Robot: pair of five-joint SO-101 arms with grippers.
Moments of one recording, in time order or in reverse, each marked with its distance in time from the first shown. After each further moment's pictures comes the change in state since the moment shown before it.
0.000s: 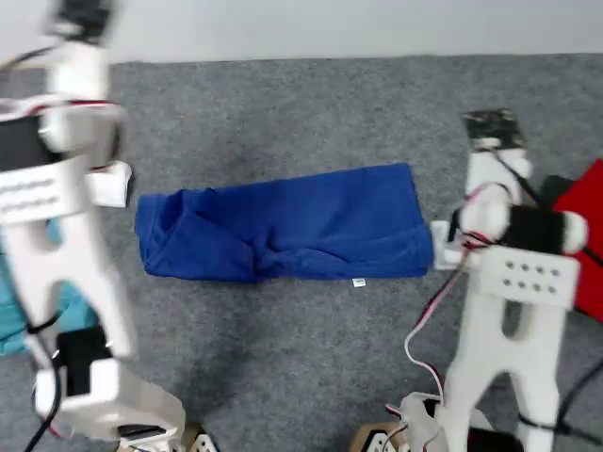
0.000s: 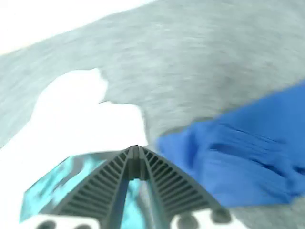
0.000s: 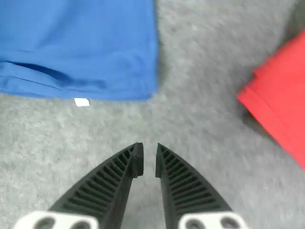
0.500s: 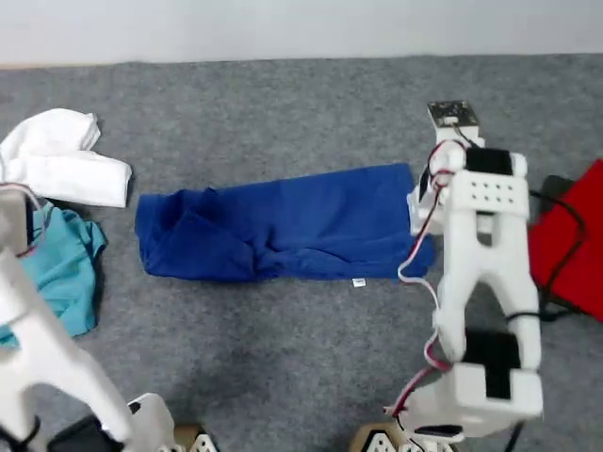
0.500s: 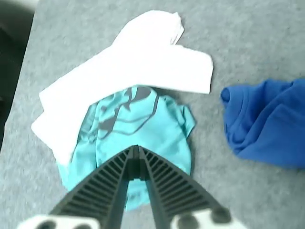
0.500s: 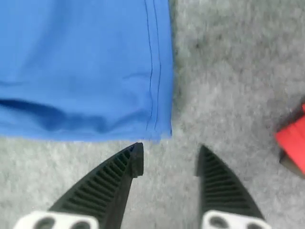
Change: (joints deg) left arm -17.9 -26.7 26.1 0.2 -6.3; right arm -2.4 30.8 -11.9 -8.7 -4.5
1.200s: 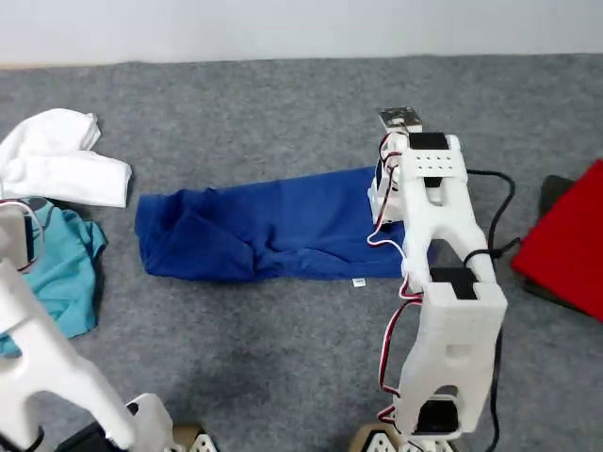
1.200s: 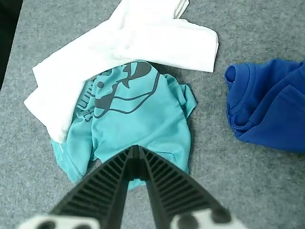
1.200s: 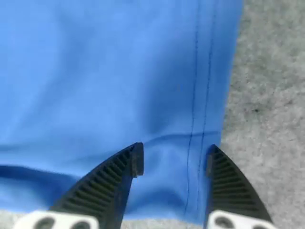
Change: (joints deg) left arm -2.2 -2.2 5.7 0.1 0.0; right arm -6.9 28.6 -18.4 -3.4 -3.8
